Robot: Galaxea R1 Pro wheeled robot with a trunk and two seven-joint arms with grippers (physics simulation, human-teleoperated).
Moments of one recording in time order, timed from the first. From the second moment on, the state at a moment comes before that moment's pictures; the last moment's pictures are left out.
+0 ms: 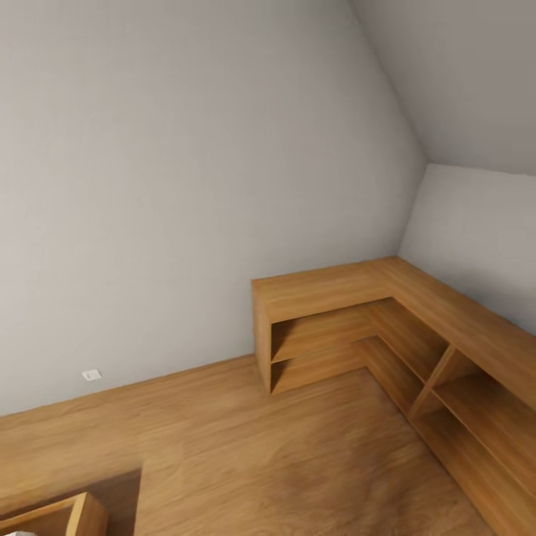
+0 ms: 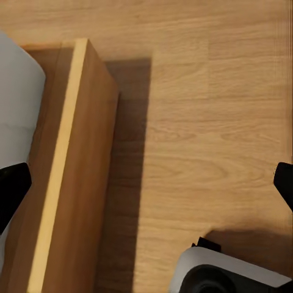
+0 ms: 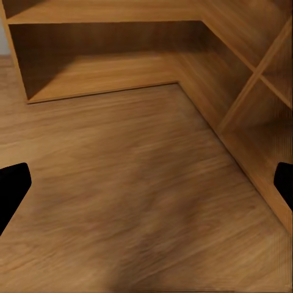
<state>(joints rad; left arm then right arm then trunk) -0.06 -0.01 -0.18 -0.11 0.33 -0.77 0.33 -0.21 0.00 0.61 0.01 -0.40 -1.04 -0.38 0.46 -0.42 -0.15</state>
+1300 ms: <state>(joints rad) -0.06 0.00 -0.18 -0.23 0.38 -0.48 0.33 -0.21 0.01 0.62 0.02 -0.41 -1.01 -0.29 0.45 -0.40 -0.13</state>
